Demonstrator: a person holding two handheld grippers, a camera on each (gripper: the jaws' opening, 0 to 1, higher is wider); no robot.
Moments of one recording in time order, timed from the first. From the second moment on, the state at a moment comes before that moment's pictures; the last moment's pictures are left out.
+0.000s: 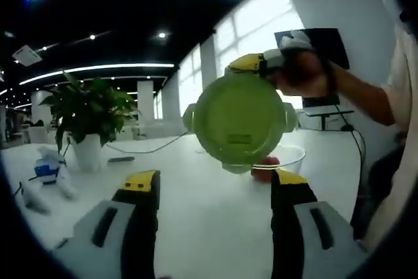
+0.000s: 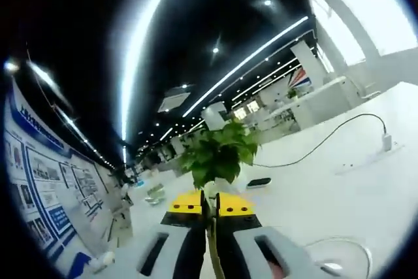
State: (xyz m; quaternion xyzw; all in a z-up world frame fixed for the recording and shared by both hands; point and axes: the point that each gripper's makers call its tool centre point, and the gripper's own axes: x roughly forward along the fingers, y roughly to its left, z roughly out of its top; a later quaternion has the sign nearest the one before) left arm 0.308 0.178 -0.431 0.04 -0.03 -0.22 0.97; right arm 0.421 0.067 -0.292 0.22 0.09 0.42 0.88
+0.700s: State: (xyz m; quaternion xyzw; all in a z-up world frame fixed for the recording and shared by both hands) left arm 0.311 0.172 -0.429 0.04 -0.02 -0.22 0.97; right arm 0.511 -0.032 -0.246 0.20 0.03 0.31 0.93
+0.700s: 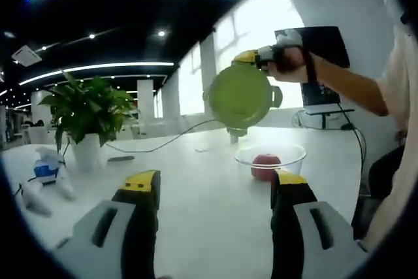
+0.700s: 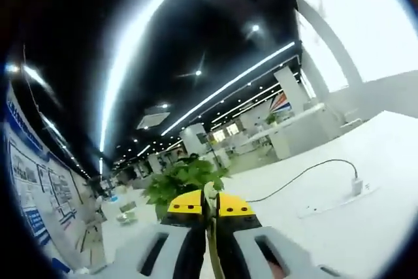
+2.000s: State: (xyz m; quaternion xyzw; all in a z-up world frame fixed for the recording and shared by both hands) left arm 0.307 0.184 -0.440 0.04 -0.01 -0.22 0.97; right arm 0.643 -0.037 -0.384 0.01 0.11 0.15 0.98
